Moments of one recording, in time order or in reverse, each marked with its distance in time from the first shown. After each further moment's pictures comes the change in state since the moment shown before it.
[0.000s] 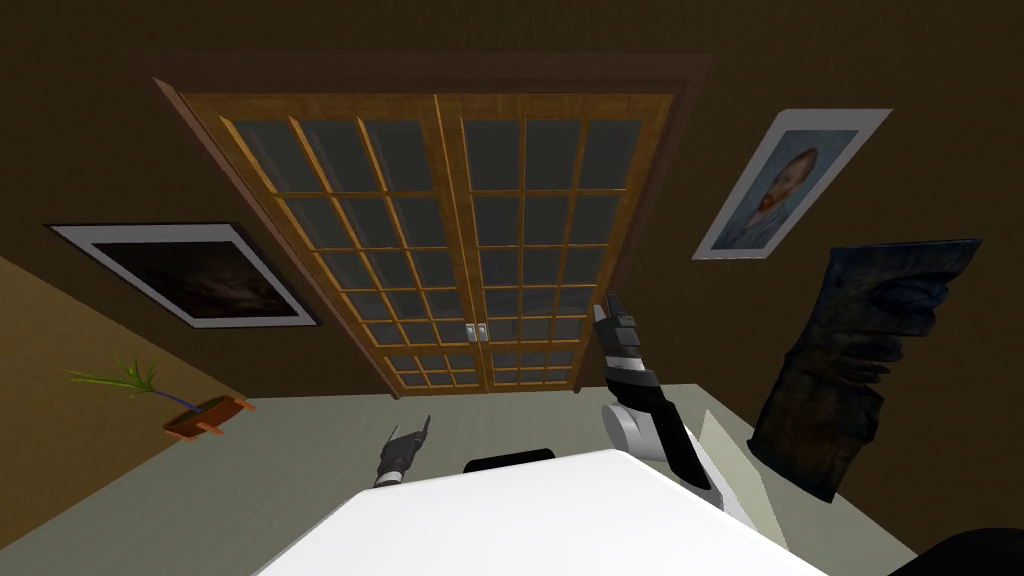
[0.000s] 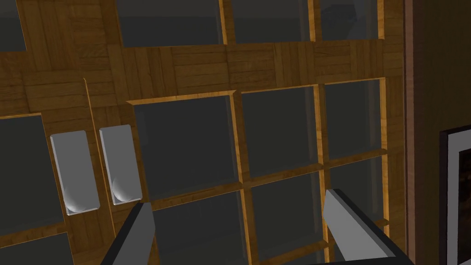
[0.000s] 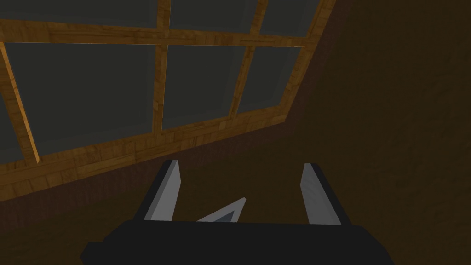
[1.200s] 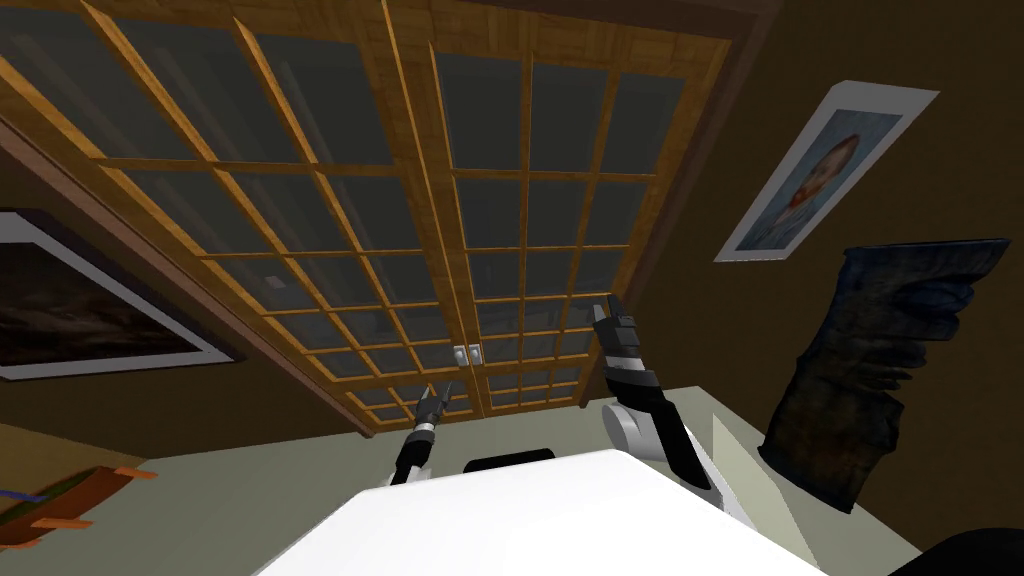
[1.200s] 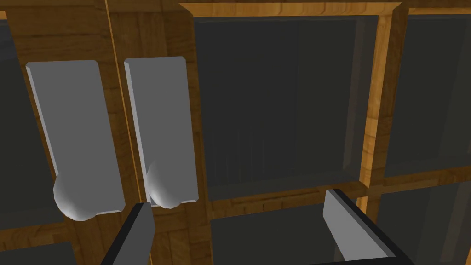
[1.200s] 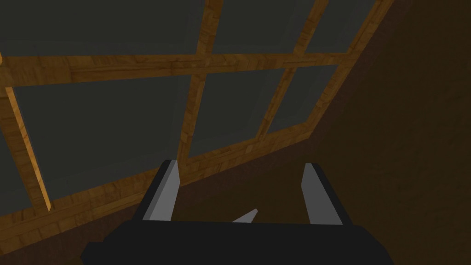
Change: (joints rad) arm -0.170 -0.067 -0.029 0.013 -0.003 -0.031 -0.033
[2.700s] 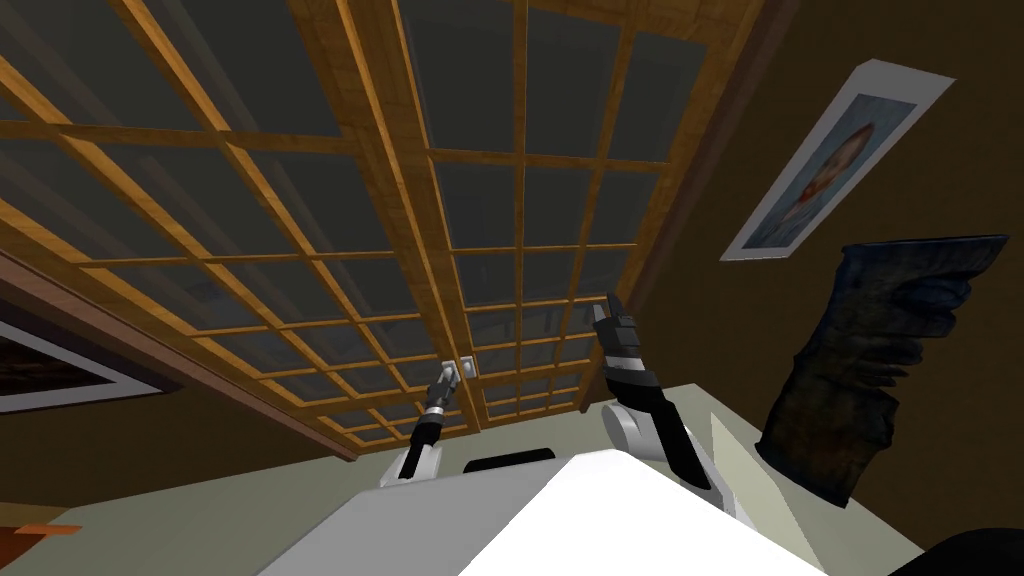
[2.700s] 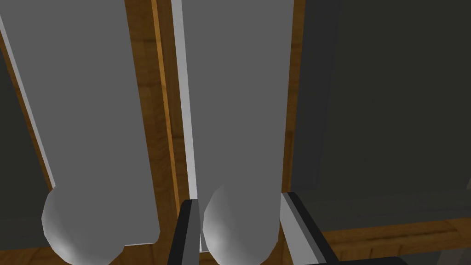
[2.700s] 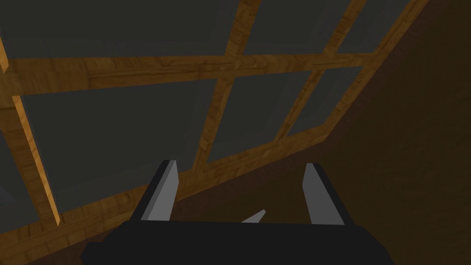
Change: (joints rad) arm -0.059 -0.027 -0.019 -0.029 -0.002 -0.007 0.005
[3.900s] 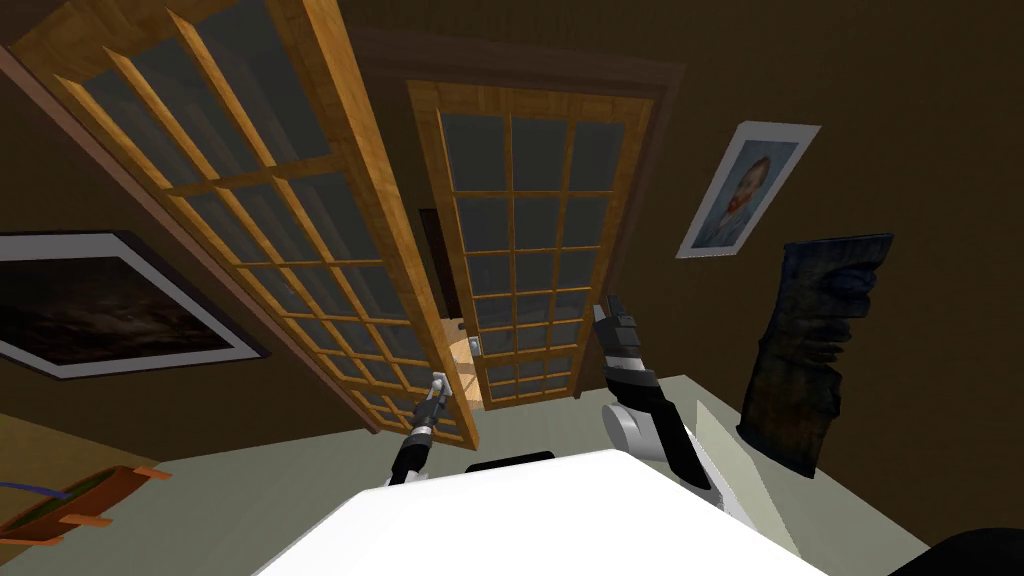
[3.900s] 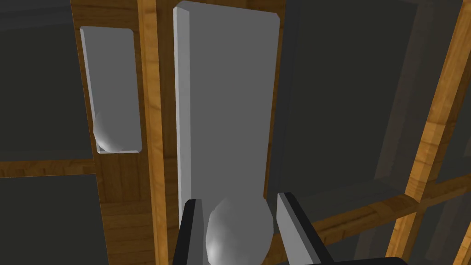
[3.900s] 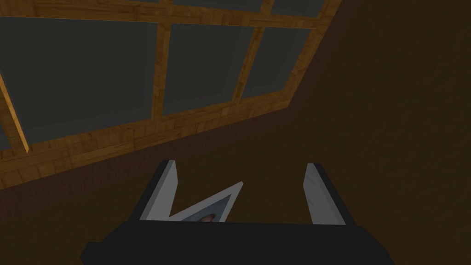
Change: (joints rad) arm 0.095 0.031 -0.001 -0.016 0.028 0.022 0.098
